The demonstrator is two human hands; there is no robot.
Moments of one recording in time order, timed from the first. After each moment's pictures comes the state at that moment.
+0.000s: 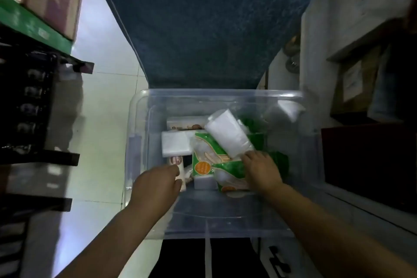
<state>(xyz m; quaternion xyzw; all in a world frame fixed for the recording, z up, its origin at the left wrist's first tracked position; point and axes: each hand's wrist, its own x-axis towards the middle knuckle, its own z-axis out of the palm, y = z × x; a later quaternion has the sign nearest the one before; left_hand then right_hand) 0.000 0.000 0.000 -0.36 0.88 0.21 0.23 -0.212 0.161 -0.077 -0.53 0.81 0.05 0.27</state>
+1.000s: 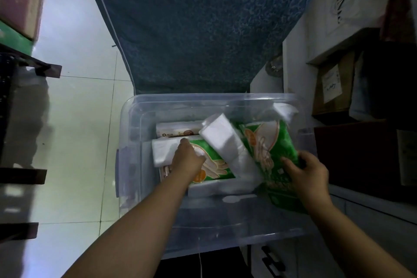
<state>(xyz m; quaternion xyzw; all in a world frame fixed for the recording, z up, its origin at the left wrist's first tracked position) -0.085 -0.018 -0.100 -0.53 0.67 0.49 0.18 -0.236 0.185 -0.008 -0.11 0.94 -0.26 0.18</state>
